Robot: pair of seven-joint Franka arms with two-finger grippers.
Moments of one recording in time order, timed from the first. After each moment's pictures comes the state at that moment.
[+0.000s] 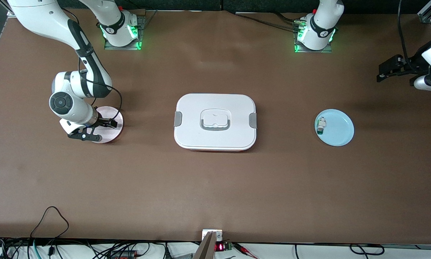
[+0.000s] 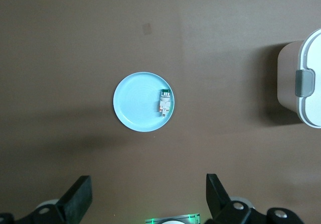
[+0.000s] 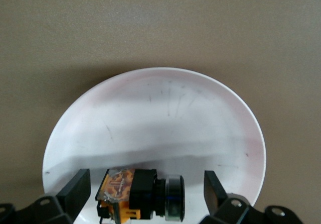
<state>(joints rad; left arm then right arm) 0.00 0.01 -0.01 -1.53 -0.01 1.45 0.10 0.13 0.40 -0.08 -2.17 -0.12 2.45 0.25</state>
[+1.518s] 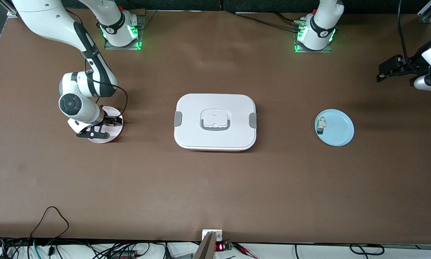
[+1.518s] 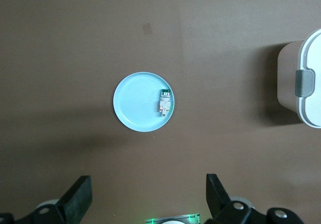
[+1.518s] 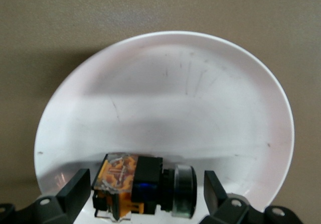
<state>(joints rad) 0.00 0.01 -0.01 -1.53 -0.01 1.45 0.10 0.15 0.42 -0.08 -2.20 -0.13 2.43 0.22</state>
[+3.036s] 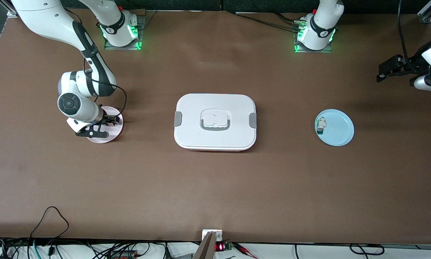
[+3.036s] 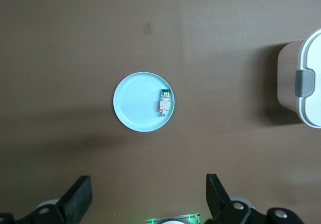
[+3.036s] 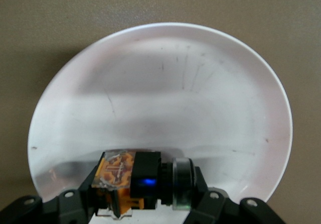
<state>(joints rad) 0.00 0.01 -0.01 -1.53 -0.01 1.45 0.10 0.15 0.41 -0.08 -2.21 -0.13 2.43 0.21</state>
